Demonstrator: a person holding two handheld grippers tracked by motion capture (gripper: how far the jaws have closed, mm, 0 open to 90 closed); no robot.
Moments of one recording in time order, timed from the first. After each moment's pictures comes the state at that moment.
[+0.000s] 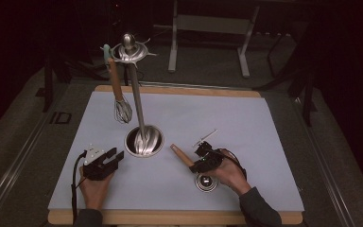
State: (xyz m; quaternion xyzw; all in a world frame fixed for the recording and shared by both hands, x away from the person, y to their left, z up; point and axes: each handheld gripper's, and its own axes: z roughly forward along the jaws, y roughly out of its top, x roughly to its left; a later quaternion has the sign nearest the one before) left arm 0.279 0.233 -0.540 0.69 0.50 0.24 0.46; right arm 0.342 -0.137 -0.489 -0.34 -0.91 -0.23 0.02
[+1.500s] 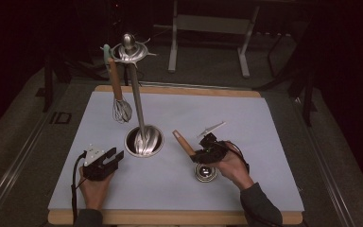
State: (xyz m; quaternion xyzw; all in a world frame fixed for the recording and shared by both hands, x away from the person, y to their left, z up) left arm 0.277 0.233 -0.539 0.69 0.49 0.25 0.47; right arm 0.350 -0.145 -0.460 -0.34 -0.90 -0.29 -0.01
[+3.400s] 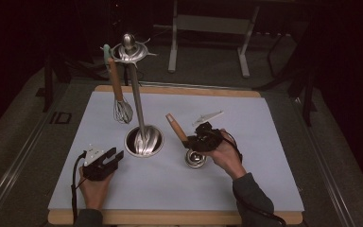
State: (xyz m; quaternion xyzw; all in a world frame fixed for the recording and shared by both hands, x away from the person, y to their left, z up) left arm 0.277 0.232 -0.539 0.69 0.50 0.25 0.47; right arm 0.366 -0.126 -0.433 -0.31 -0.88 -0.36 -0.05
